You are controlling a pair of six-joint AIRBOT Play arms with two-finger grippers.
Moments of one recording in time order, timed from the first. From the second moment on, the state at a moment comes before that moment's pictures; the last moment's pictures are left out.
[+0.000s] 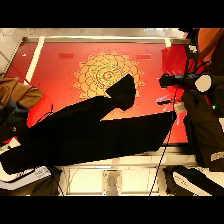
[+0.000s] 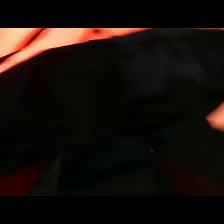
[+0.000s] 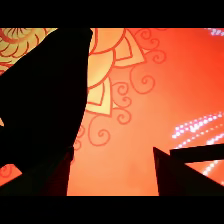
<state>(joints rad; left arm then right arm) 0.86 -1.20 1.04 1.04 -1.51 -1.20 0.06 -1.11 1.18 -1.43 0.90 1.58</state>
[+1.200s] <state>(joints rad) 1.06 -1.47 0.85 0.83 -1.17 -0.78 0.06 -1.12 1.18 -1.30 0.90 1.58</state>
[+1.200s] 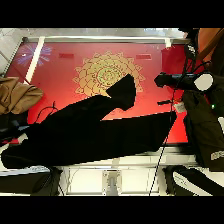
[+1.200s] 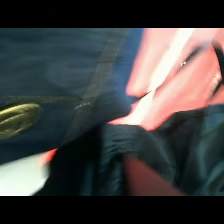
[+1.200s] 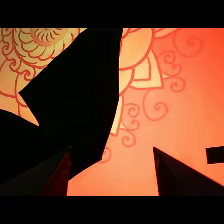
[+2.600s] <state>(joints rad) 0.93 -1.33 0.98 0.72 -1.23 -0.80 0.30 -2.01 1.89 -1.33 1.34 1.33</state>
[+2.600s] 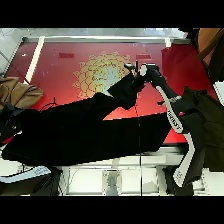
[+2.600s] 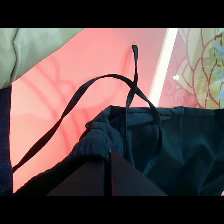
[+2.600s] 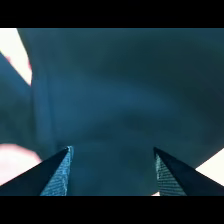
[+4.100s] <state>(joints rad) 0.93 -1.30 1.22 0.65 -1.24 -0.84 0.21 -1.74 2.05 -1.60 1.51 1.39</state>
